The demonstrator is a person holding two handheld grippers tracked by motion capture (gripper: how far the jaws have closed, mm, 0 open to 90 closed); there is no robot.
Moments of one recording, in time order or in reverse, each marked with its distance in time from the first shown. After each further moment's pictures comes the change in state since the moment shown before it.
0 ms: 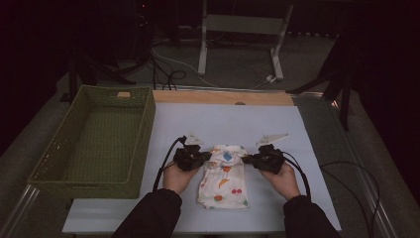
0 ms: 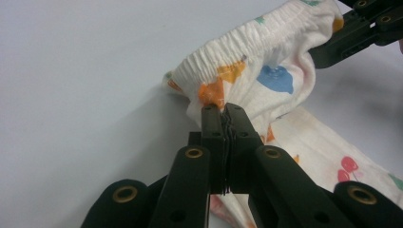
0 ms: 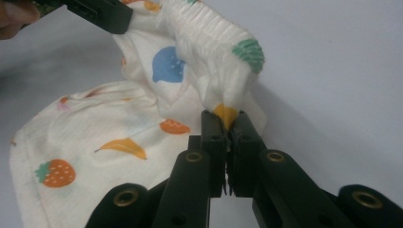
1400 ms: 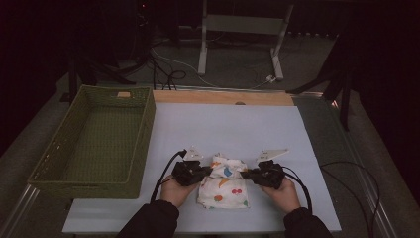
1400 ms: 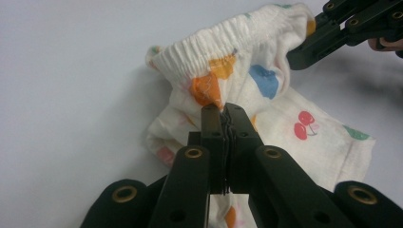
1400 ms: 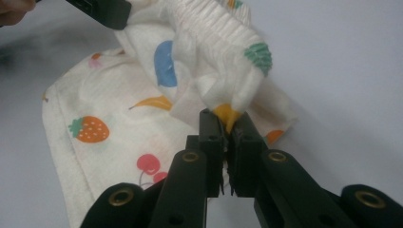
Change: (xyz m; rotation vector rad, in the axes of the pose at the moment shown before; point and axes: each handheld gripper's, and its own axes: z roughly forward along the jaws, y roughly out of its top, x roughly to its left) left arm -0.022 -0.030 -0.008 0.025 -0.072 0.033; right arm 0.025 -0.033 0.000 0.019 0.042 -0.012
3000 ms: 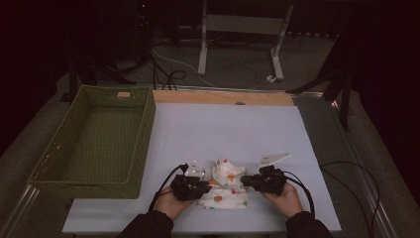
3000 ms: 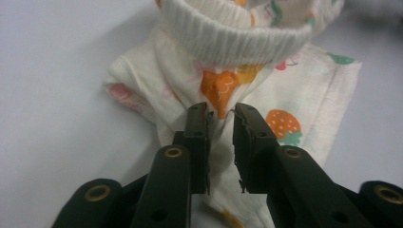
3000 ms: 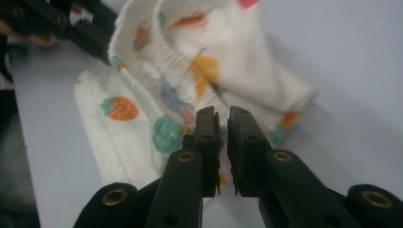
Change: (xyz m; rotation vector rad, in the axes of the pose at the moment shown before) left arm -0.015 -0.029 -0.002 0.108 -0.048 0.076; right arm 0.012 -0.009 -0.004 0.029 0.067 0.005
